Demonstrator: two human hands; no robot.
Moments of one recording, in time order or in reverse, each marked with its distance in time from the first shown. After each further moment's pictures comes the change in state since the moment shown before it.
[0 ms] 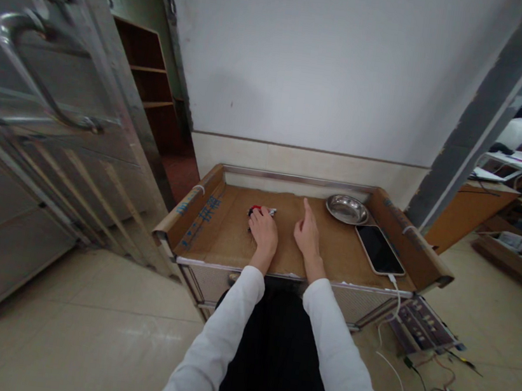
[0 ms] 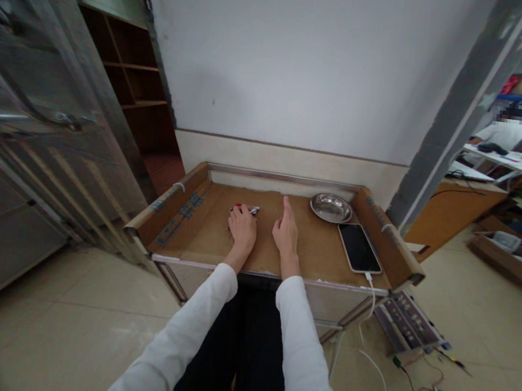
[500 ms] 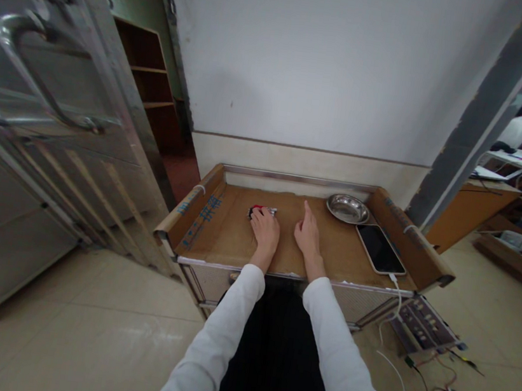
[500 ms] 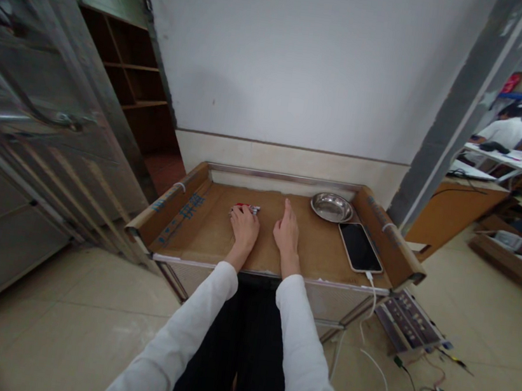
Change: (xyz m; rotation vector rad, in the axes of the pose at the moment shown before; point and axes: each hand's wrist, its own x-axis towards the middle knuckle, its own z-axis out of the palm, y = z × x) left_hand 0.000 0.000 0.005 -0.047 0.007 -0.002; right_hand -0.002 0.007 0.006 -0.071 -0.010 0.044
